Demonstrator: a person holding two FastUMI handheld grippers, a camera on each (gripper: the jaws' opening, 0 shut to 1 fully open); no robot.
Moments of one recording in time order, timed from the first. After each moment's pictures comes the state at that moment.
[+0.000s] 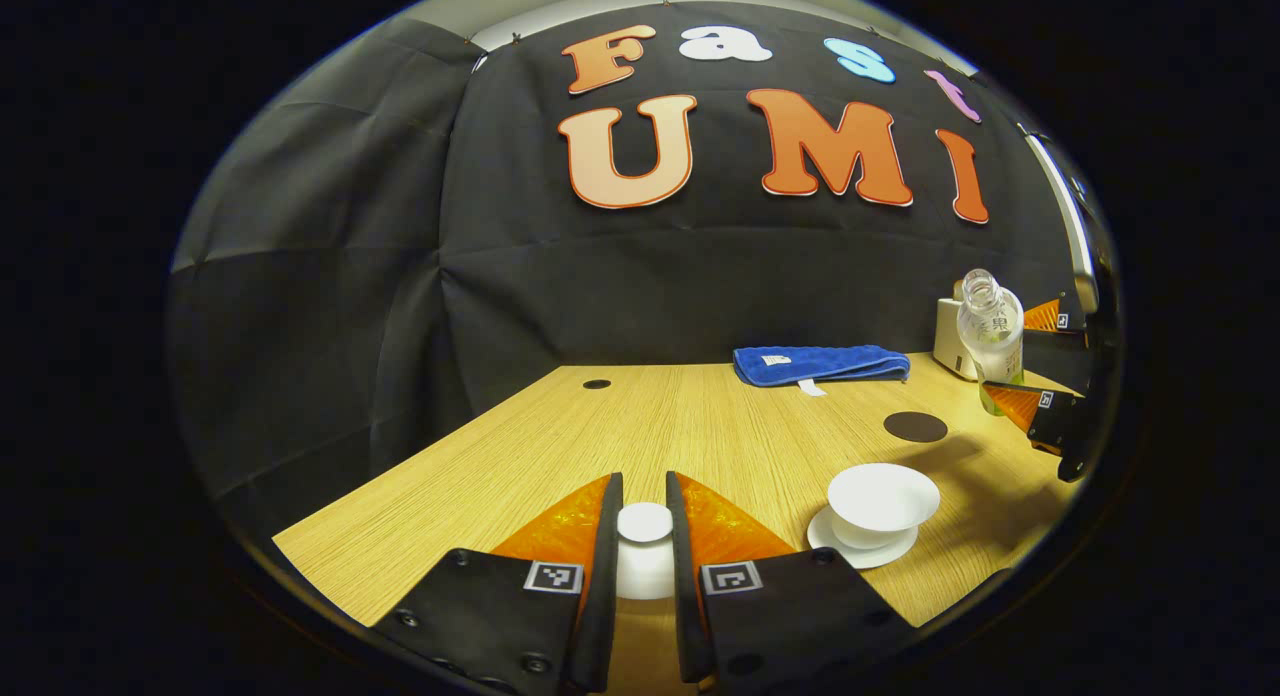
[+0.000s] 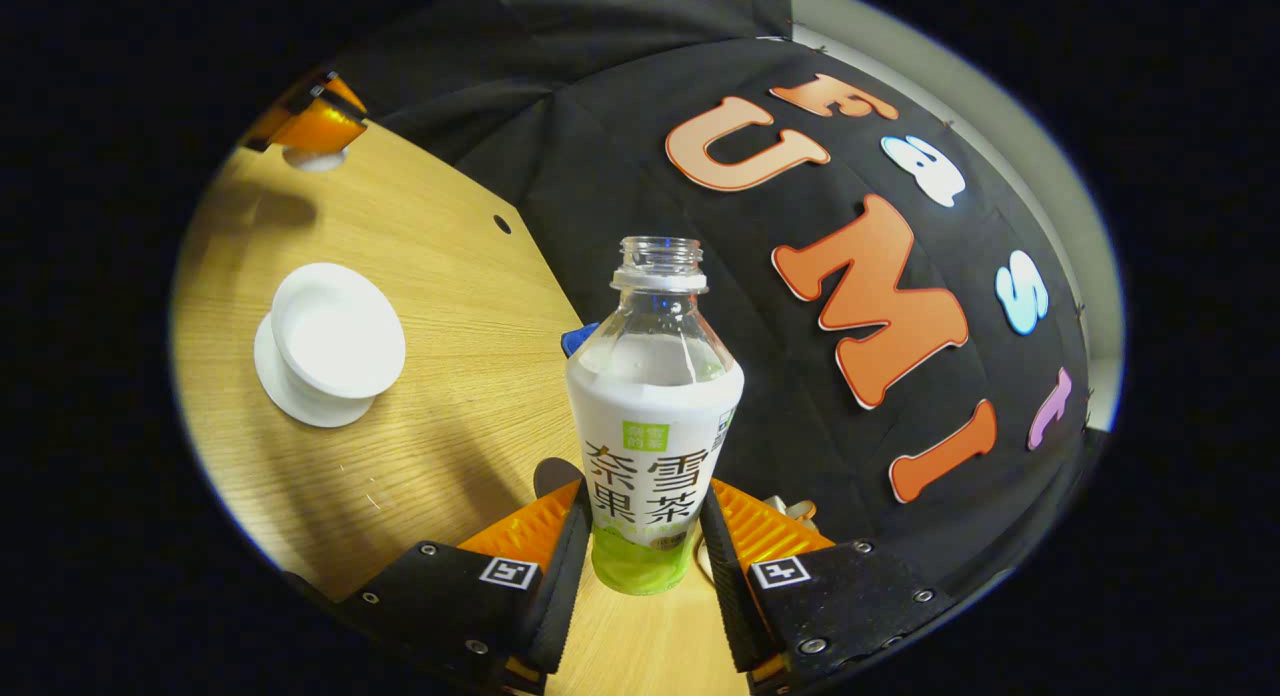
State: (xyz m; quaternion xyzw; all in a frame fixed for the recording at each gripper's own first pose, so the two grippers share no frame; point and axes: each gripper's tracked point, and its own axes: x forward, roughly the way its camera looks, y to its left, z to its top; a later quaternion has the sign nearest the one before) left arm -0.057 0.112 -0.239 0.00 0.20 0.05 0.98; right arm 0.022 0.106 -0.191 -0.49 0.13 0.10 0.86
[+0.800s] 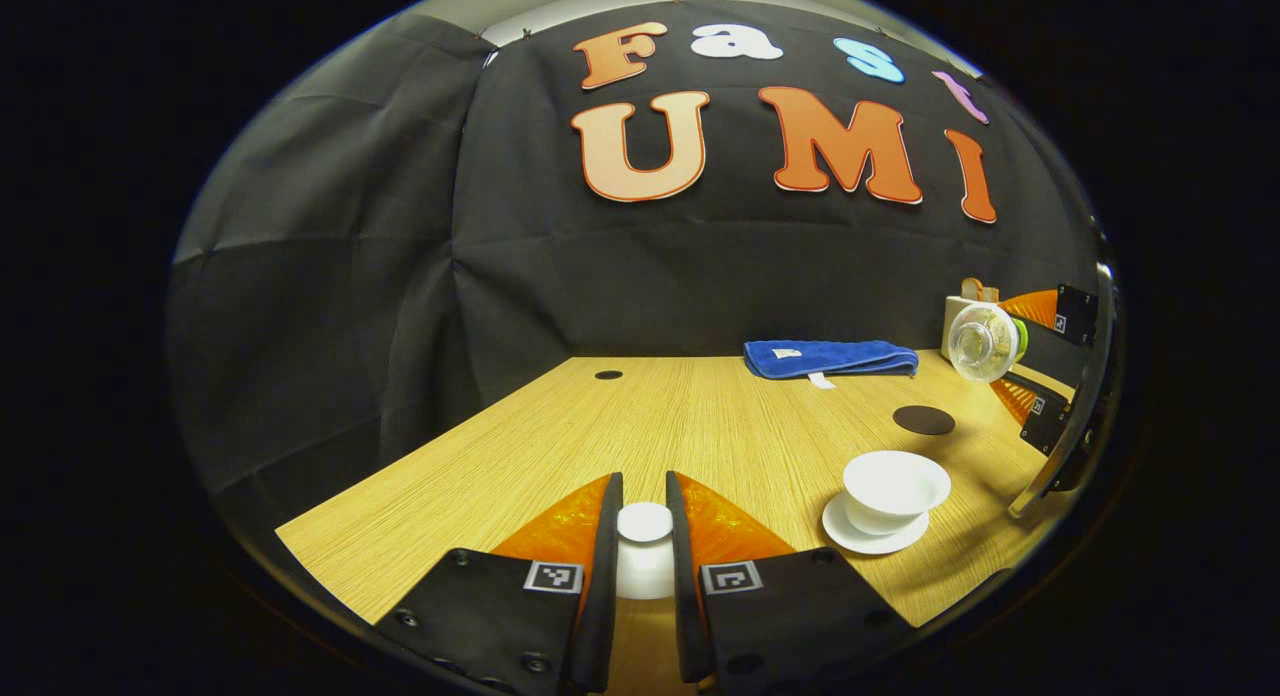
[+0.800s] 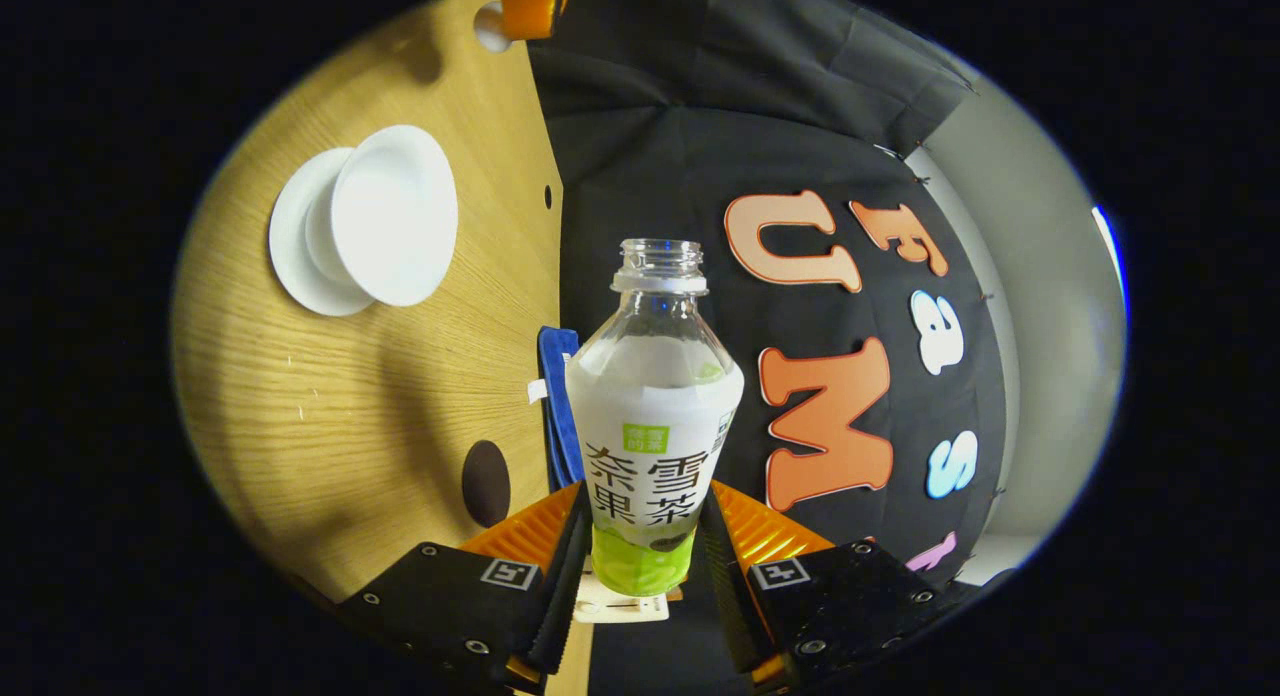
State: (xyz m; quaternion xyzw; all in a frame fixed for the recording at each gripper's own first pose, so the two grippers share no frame) left arm -0.069 0.123 -0.246 0.00 0.21 0.06 0.98; right arm 0.020 0.121 -0.179 -0.68 0.00 0.09 0.73
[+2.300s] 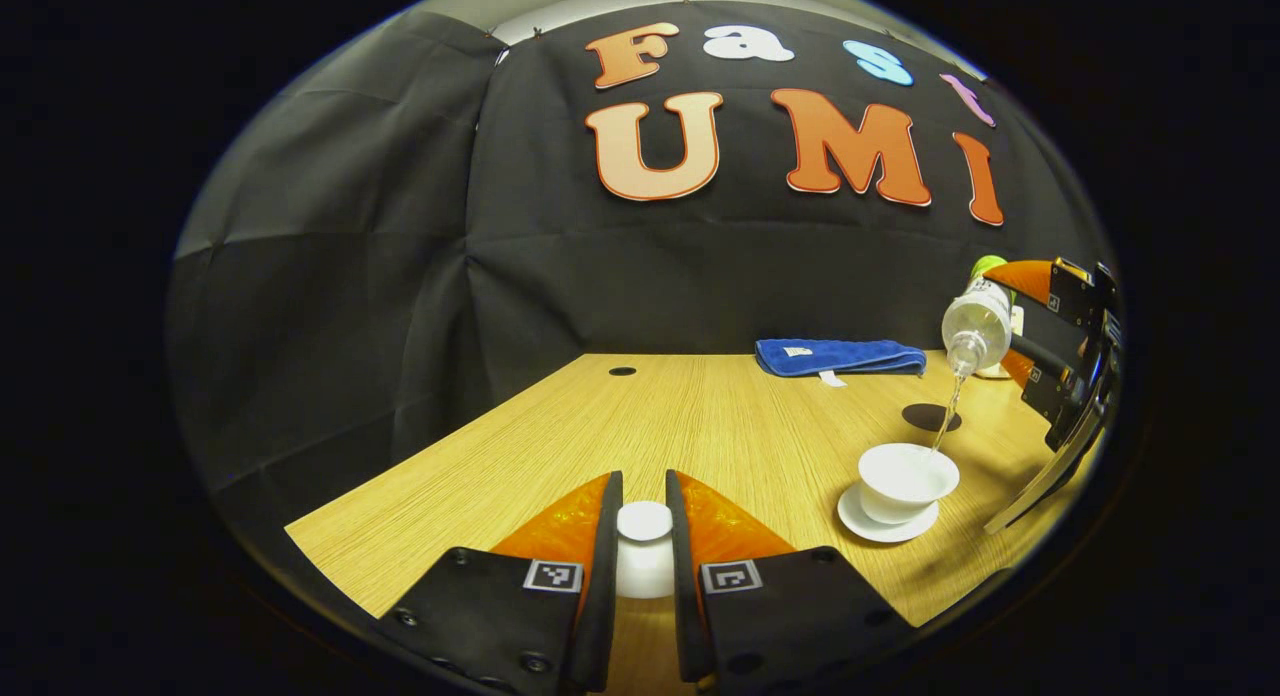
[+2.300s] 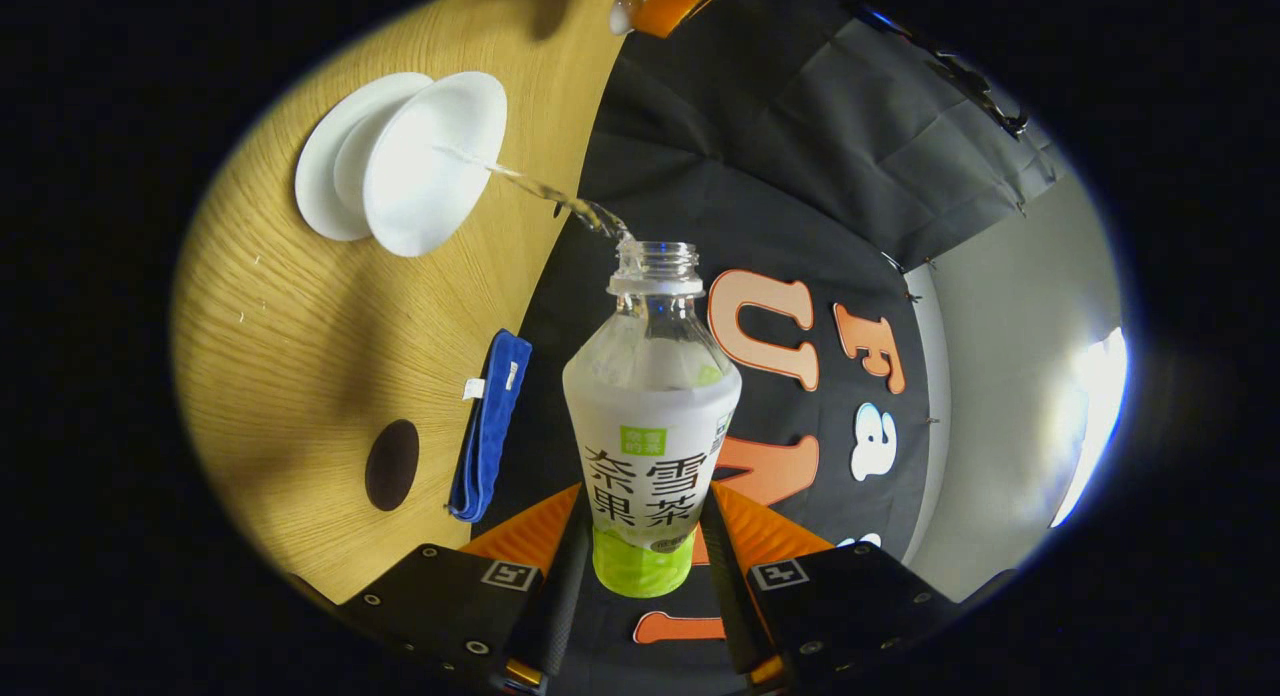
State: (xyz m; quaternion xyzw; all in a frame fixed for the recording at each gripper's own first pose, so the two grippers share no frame) left arm -0.078 0.140 -0.246 0.00 0.21 0.07 0.98; right arm 0.026 0.140 -0.155 -0.77 -0.13 0.09 0.62
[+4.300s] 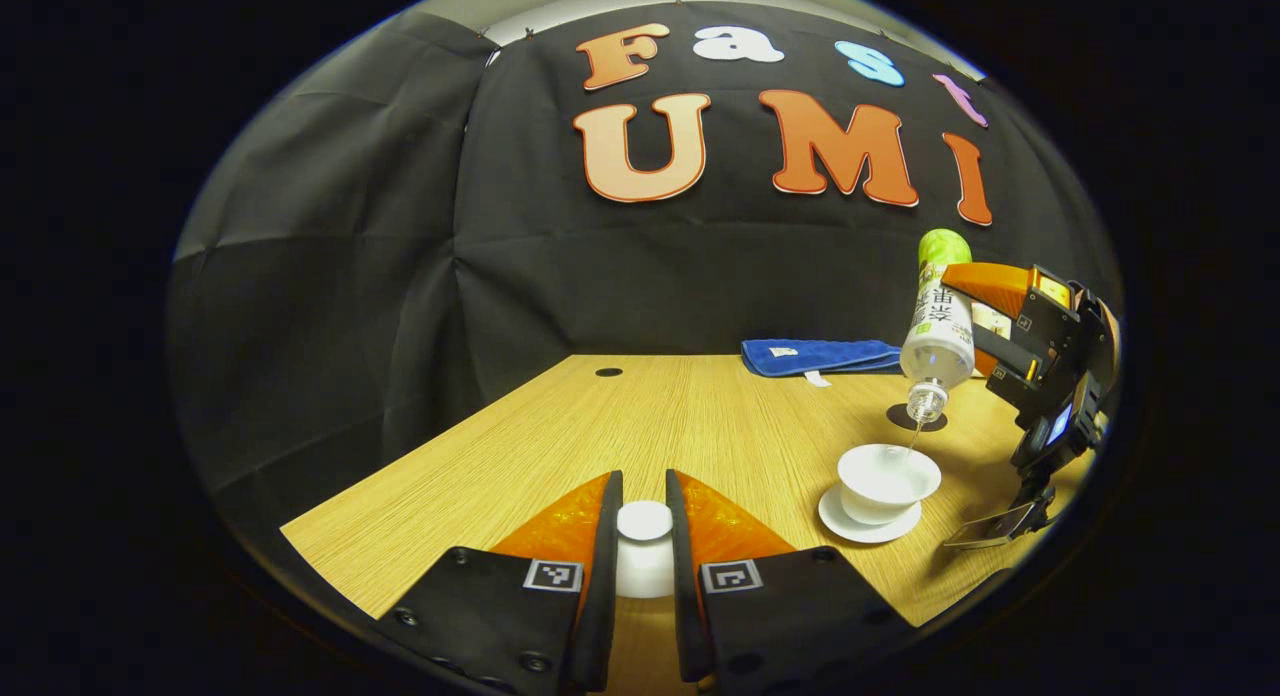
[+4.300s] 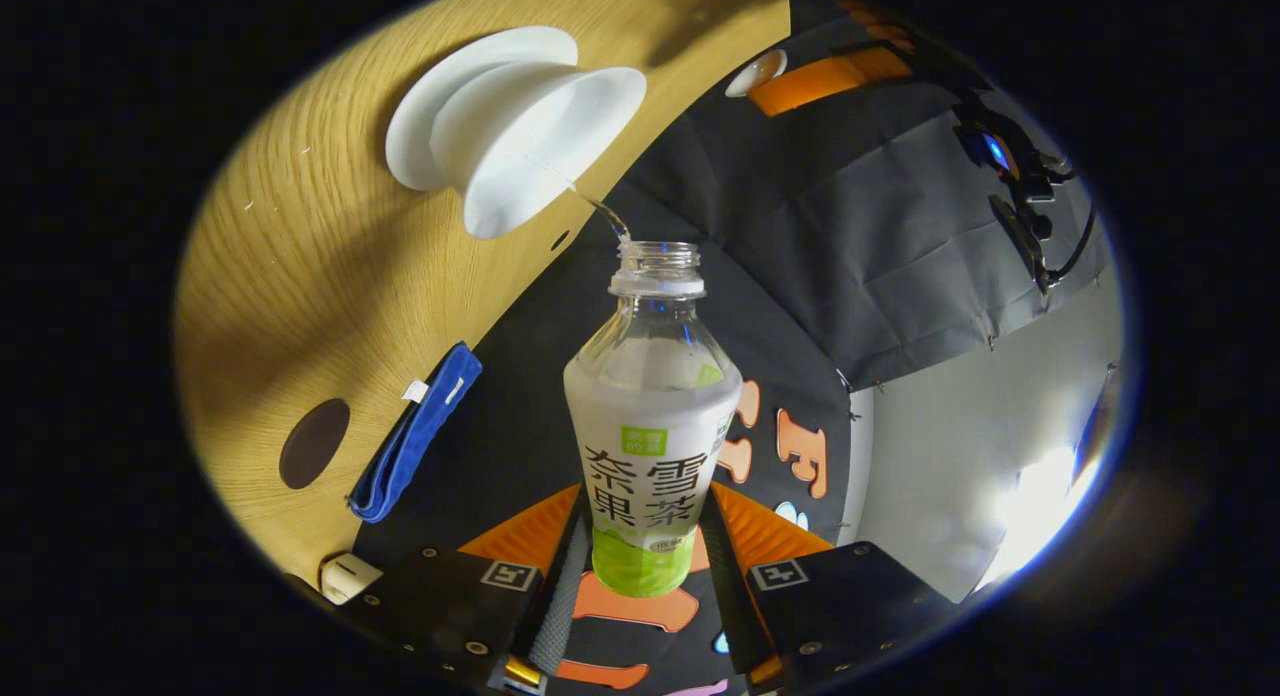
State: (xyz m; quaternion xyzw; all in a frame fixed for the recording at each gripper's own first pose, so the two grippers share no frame) left arm -0.081 0.133 -0.238 0.00 0.21 0.04 0.98; right arm 0.036 0.175 -0.167 -0.81 -0.27 0.10 0.51
